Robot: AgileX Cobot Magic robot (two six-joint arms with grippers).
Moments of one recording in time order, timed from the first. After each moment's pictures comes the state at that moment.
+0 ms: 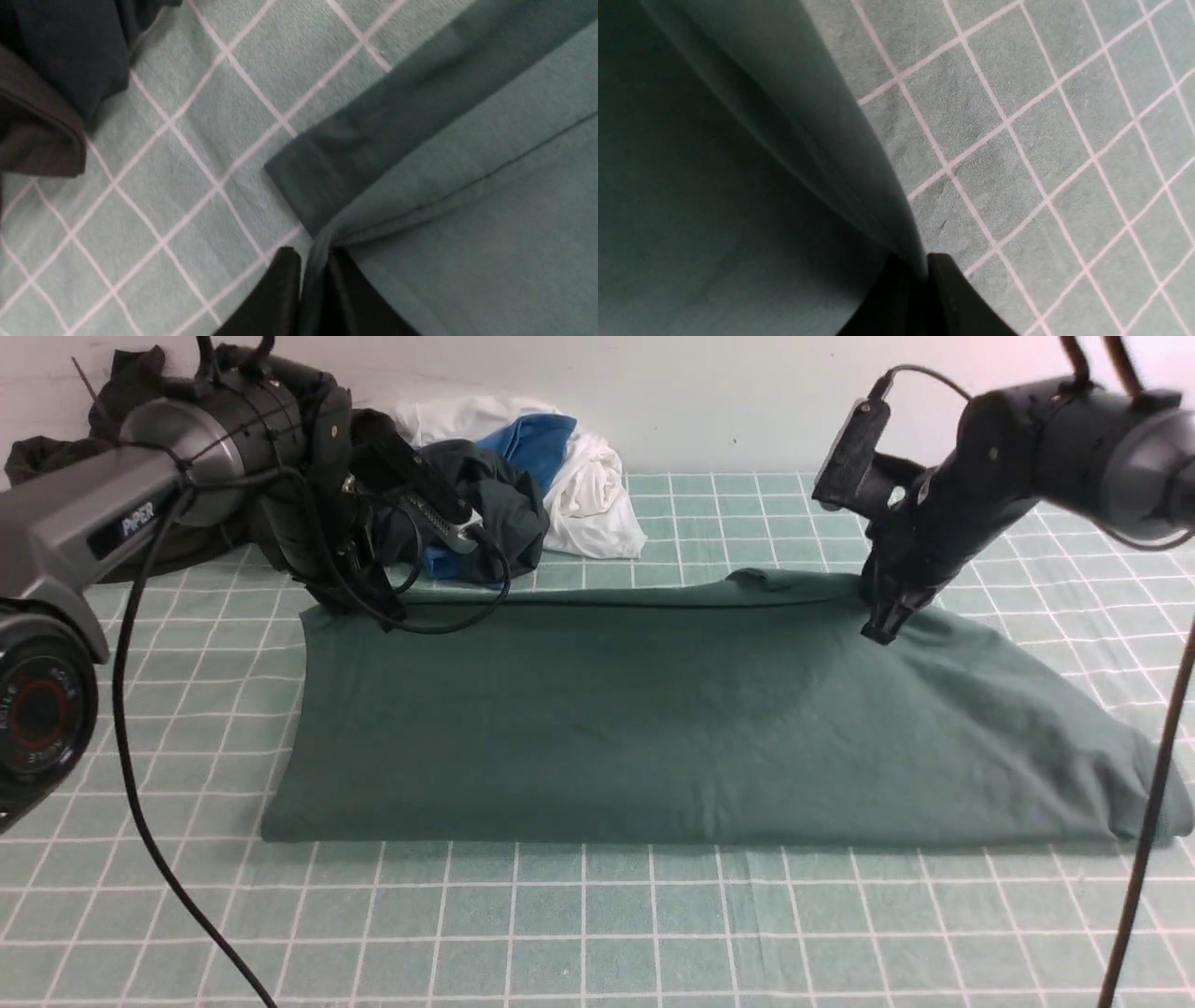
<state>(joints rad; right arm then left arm) 0.19 2.18 -1.80 -0.06 0.79 -0.74 -0.16 2.24 -1.95 0.21 0.91 0.48</state>
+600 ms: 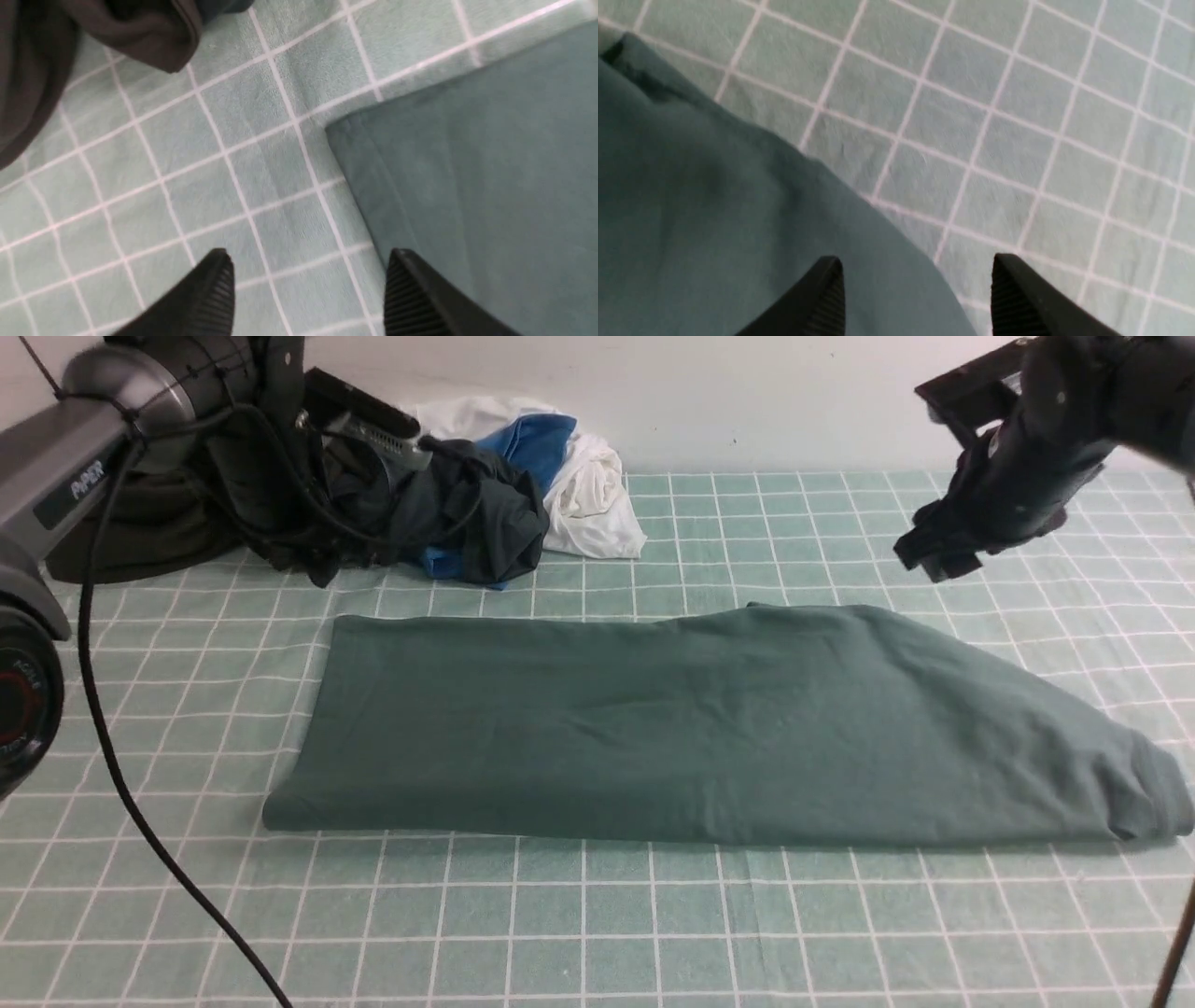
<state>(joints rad) 0.15 2.06 -1.84 -0.20 1.02 -0.10 -0.14 2.18 -2.08 0.20 1.14 0.22</state>
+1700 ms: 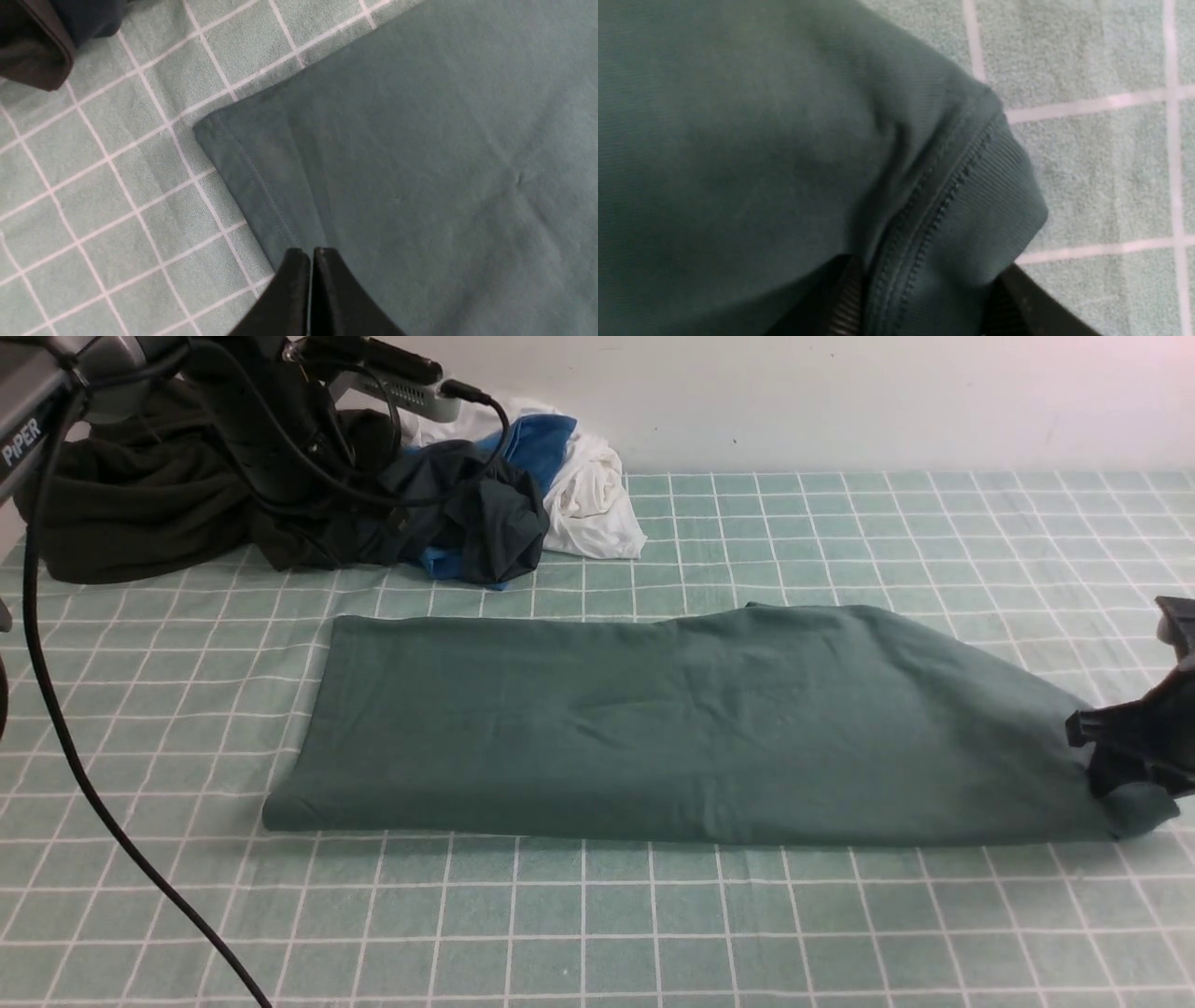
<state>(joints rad) -0.18 1.95 -1.21 0.07 0.73 -0.06 -0.14 2.10 -2.08 -0.02 1.24 0.34</state>
